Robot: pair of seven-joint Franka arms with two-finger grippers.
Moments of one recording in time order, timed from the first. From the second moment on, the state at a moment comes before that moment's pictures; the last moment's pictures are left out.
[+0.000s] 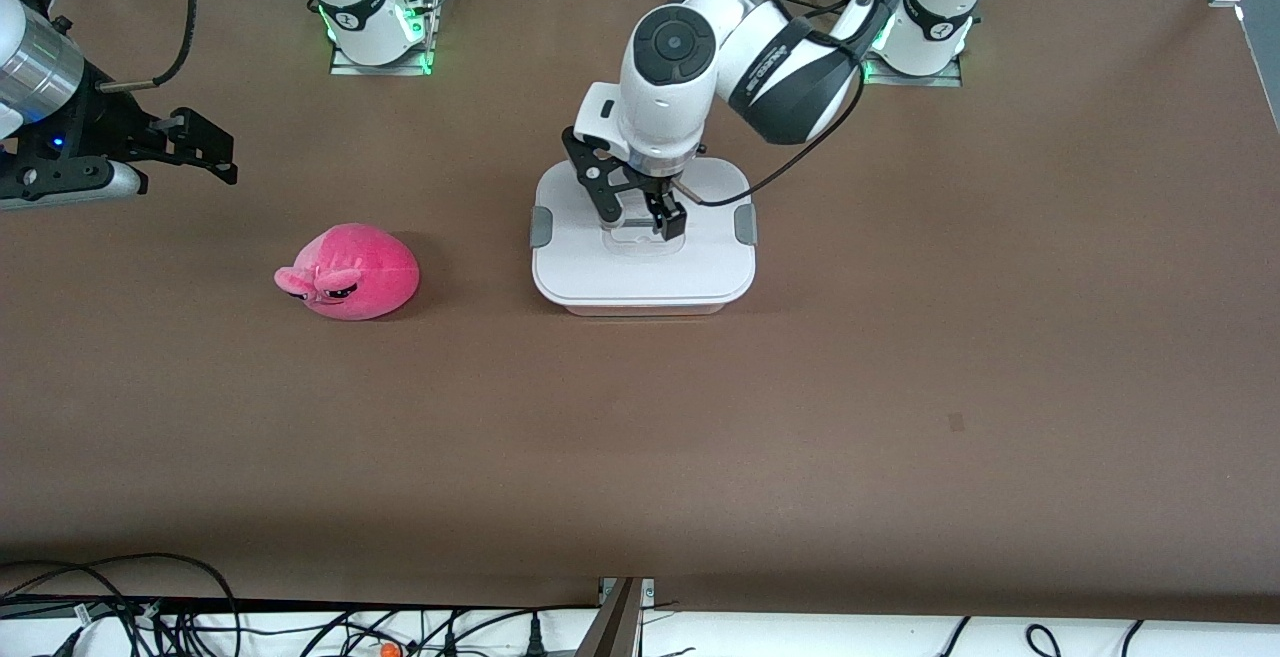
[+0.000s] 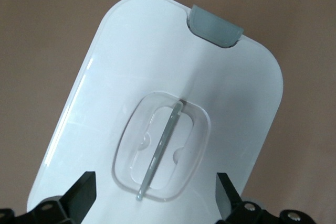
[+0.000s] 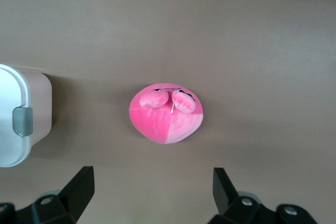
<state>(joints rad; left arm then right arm) -0.79 0.50 0.01 -1.43 -0.12 1.93 0.44 0.19 0.03 -0.08 -1.56 0.00 1.56 -0.02</state>
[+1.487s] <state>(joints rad) -0.84 0.58 0.01 -1.44 -0.01 1.96 0.64 0.14 0.17 -0.11 -1.56 -0.01 1.56 -0.02</state>
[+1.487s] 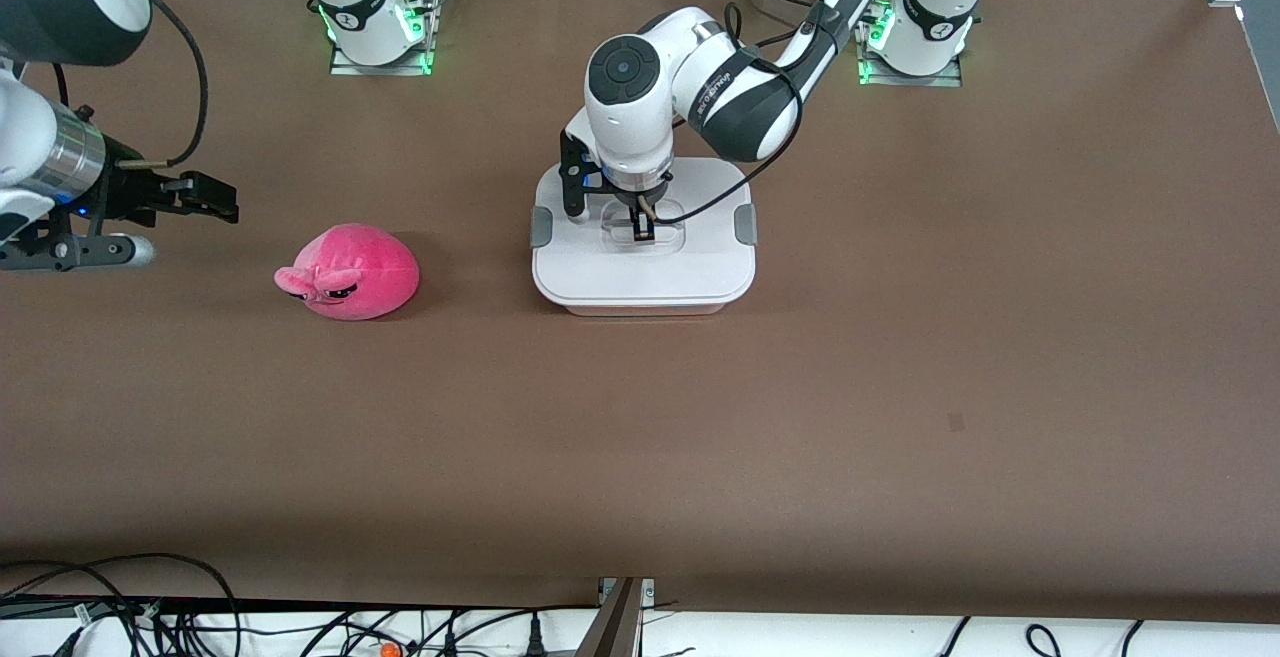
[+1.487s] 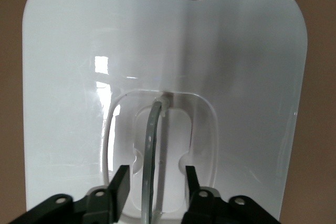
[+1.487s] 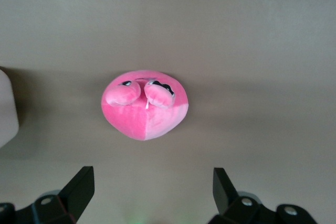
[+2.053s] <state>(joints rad) -0.84 0.58 0.01 -1.44 0.00 1.96 0.64 0.12 0.30 -0.09 -1.64 0.03 1.68 -0.02</state>
